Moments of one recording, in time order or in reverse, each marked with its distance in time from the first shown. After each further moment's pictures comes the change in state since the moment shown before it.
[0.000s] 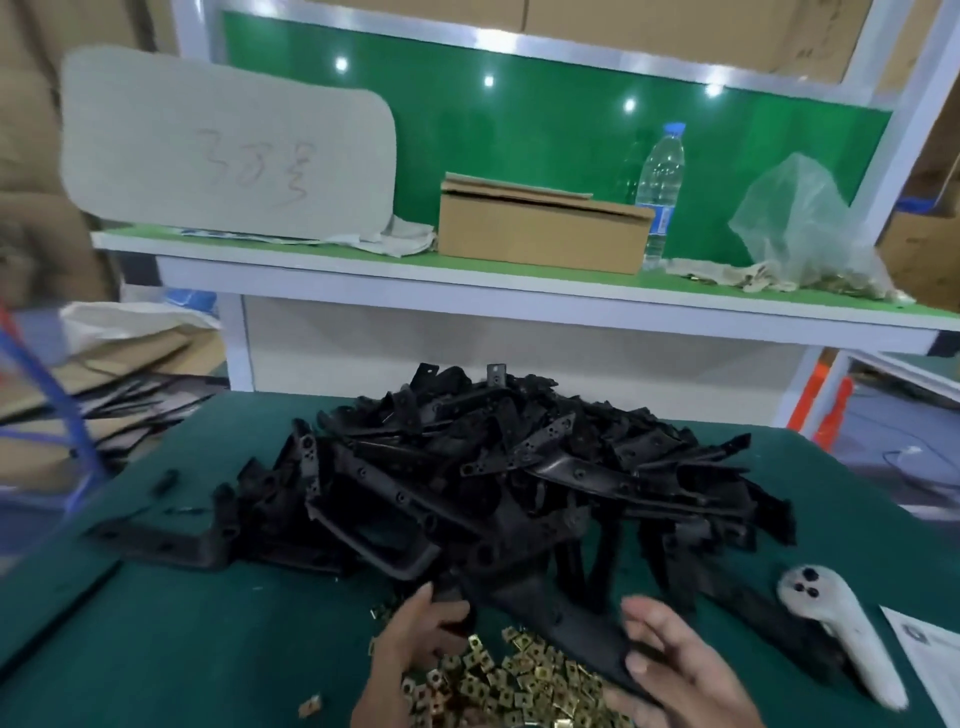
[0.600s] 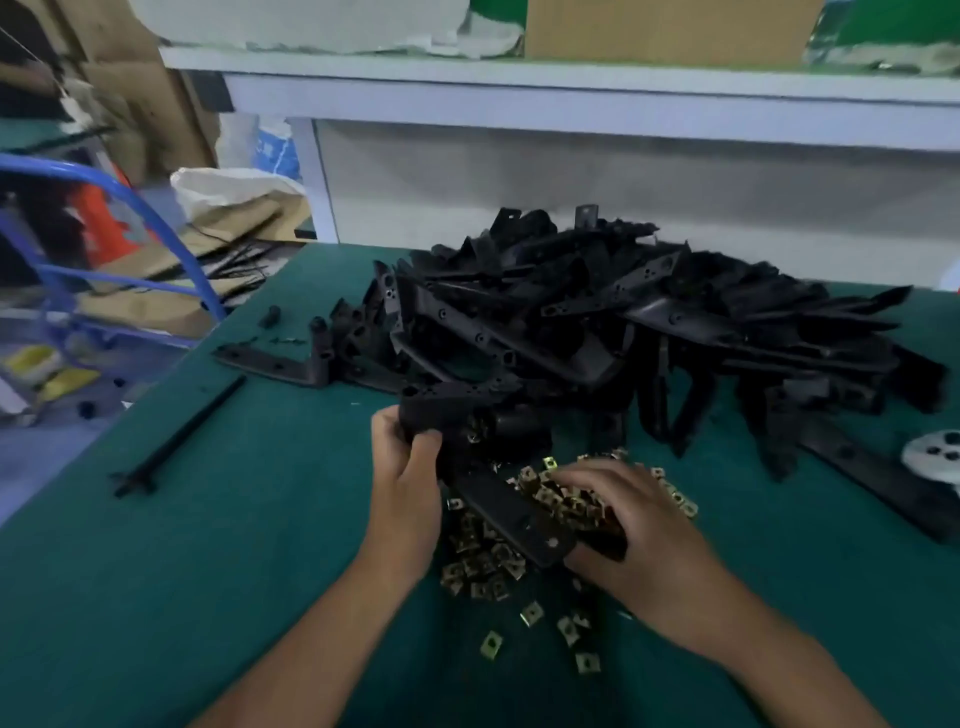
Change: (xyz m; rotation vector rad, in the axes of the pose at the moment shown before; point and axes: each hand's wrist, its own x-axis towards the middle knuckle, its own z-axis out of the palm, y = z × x) left_hand 0.002 -0.021 -0.008 -0.049 0.502 0.301; right_hand 0.013 0.048 0.032 -1.446 -0.422 -0.595
